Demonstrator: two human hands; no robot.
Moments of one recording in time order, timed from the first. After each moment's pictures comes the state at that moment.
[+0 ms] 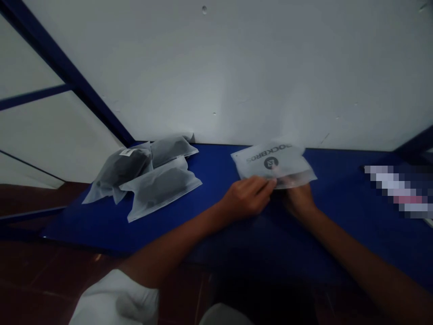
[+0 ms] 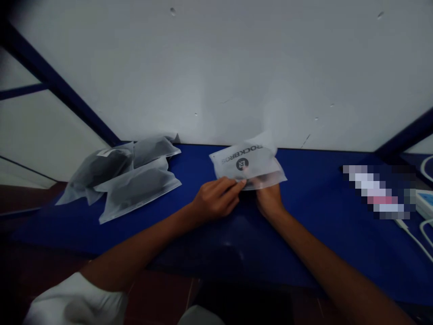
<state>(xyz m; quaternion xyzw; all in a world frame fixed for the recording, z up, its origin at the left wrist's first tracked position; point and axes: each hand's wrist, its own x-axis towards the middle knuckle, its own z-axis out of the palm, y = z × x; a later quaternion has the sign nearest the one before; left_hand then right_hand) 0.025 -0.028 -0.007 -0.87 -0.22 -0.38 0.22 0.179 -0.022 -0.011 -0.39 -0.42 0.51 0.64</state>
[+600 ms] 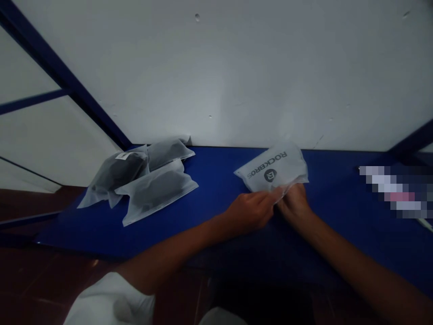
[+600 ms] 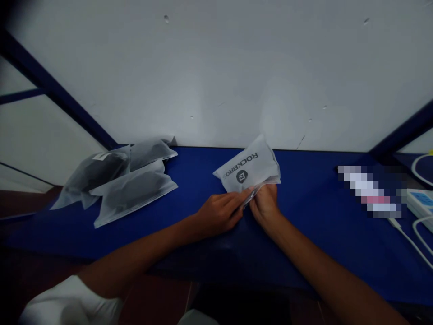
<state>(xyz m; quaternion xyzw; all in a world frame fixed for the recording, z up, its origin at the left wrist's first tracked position) 0.040 -0.044 -0.021 -0.91 -0.26 -0.31 0.02 0.172 -0.020 -0.013 -0.40 -0.41 0.50 0.65</state>
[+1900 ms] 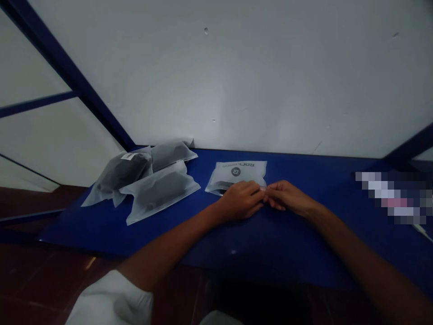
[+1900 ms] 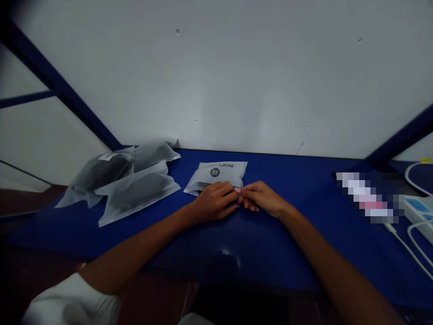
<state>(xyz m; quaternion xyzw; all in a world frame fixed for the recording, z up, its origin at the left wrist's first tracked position) 0.019 -0.015 -0.019 -0.94 -0.23 -0.22 0.10 0.213 -0.009 -0.007 -0.47 -0.55 0.64 0.25</state>
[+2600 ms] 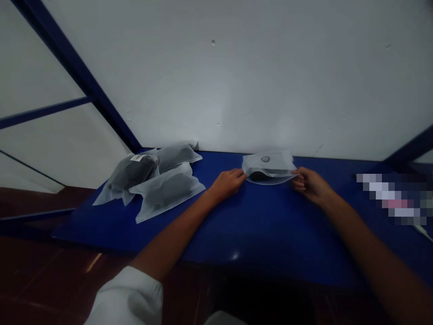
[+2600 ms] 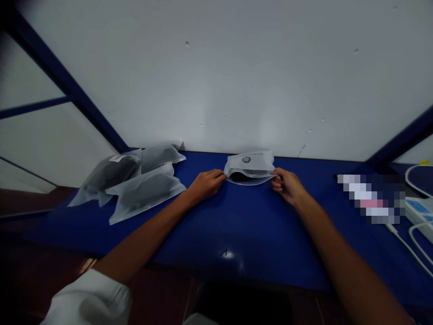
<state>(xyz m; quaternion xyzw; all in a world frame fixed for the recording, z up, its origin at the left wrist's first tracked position) -0.018 0.035 -0.030 -0.91 -0.34 -0.16 0.17 0.263 0.028 -0.011 -0.54 -0.43 0.57 0.45</state>
